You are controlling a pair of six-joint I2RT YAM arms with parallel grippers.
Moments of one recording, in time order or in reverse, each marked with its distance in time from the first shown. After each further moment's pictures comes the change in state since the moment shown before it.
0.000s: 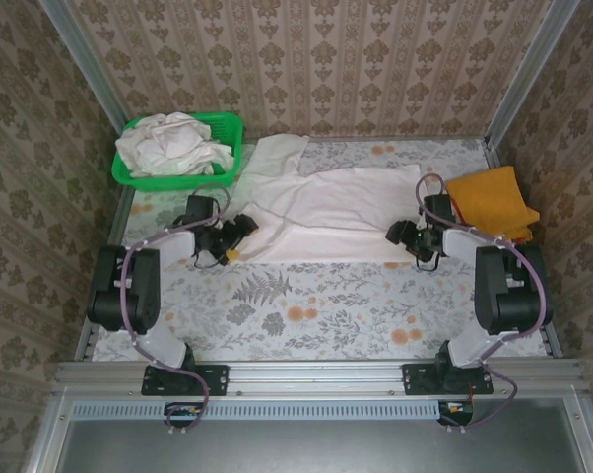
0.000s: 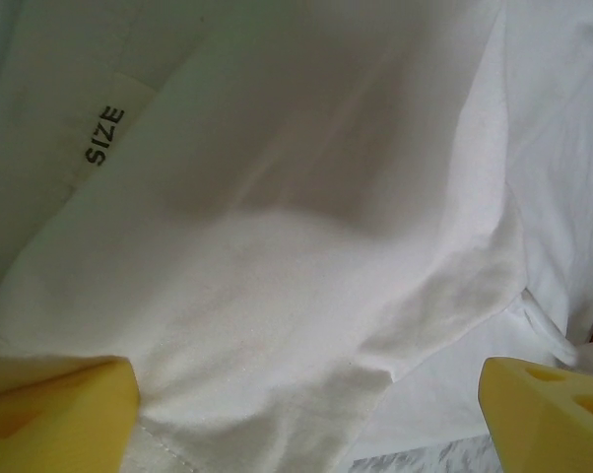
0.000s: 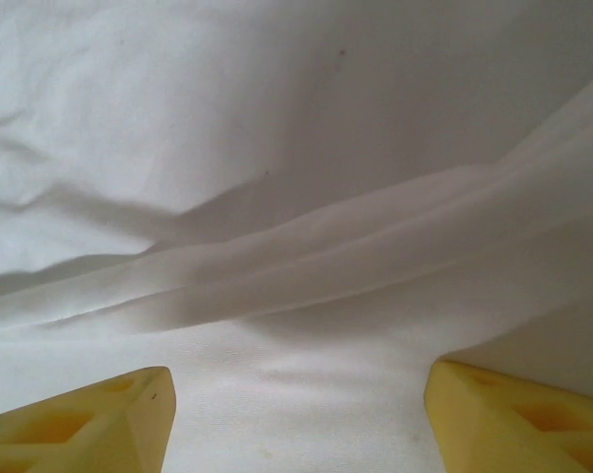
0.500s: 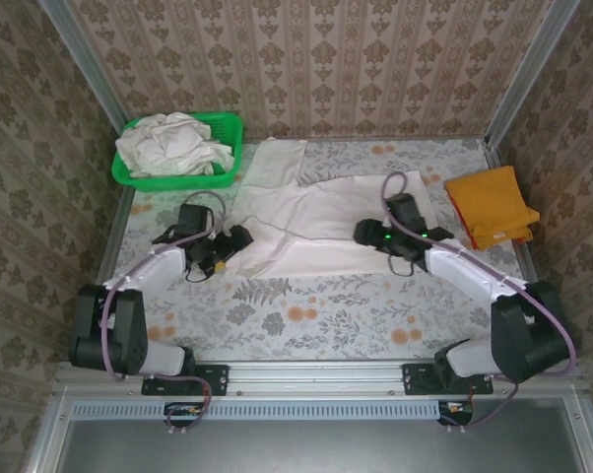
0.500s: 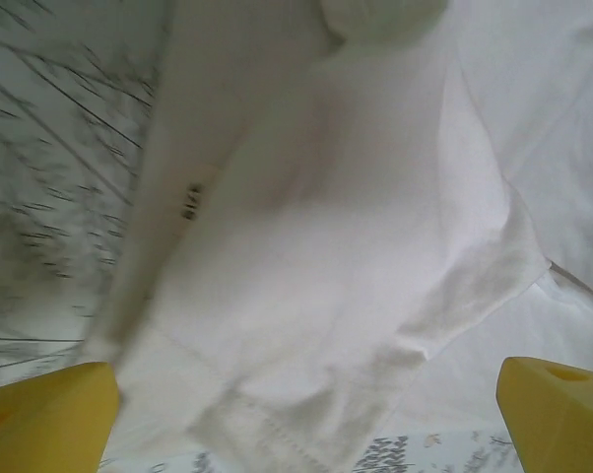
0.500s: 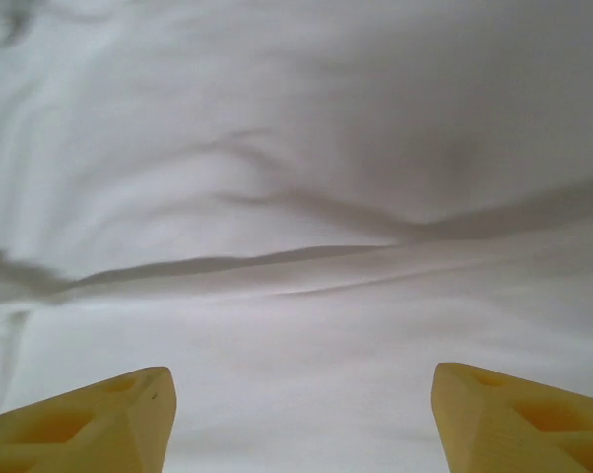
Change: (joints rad) left arm 0.016 -0.235 -0.037 -0.207 -0.138 0.185; right arm 0.425 -0.187 0.065 -0.016 0.158 0.109
